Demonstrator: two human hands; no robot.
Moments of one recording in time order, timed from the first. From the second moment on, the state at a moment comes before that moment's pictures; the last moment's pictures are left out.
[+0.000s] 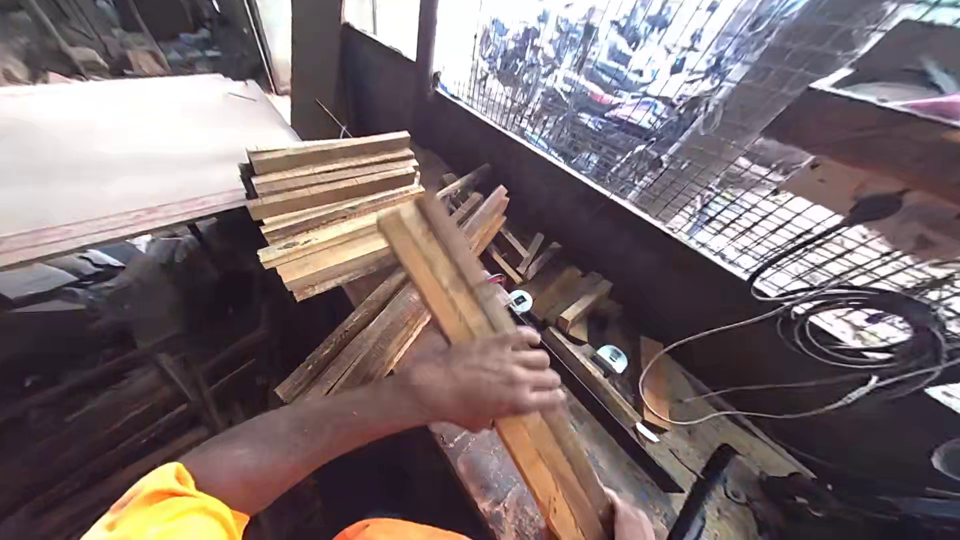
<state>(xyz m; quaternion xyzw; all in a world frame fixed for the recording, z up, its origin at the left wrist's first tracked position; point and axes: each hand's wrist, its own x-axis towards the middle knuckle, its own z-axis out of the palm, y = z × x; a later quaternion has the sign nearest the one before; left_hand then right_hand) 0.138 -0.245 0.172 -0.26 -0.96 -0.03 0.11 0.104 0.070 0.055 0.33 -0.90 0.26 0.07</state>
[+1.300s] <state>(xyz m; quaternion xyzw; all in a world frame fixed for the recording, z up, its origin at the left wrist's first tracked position) 0.217 -0.473 0.008 0.44 -0.77 -0.45 -0.11 0.059 -0.117 0.064 -0.03 -0.81 0.57 -0.11</state>
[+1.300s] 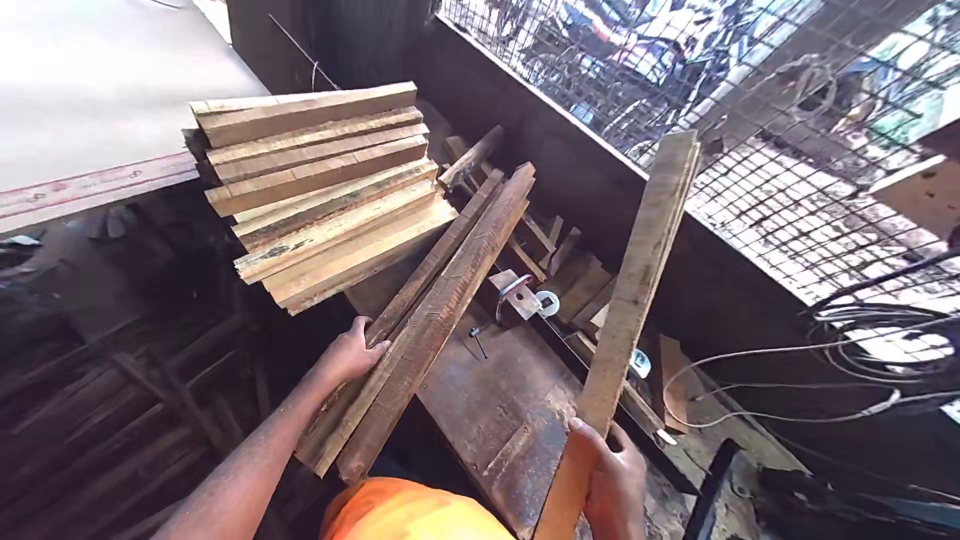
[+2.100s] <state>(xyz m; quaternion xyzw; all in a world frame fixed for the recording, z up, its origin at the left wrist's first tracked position) 0.282 -0.472 0.043 0.45 -0.73 -0.52 -0.02 0.021 -0.169 0.121 0.08 -0.74 0.66 -0.12</state>
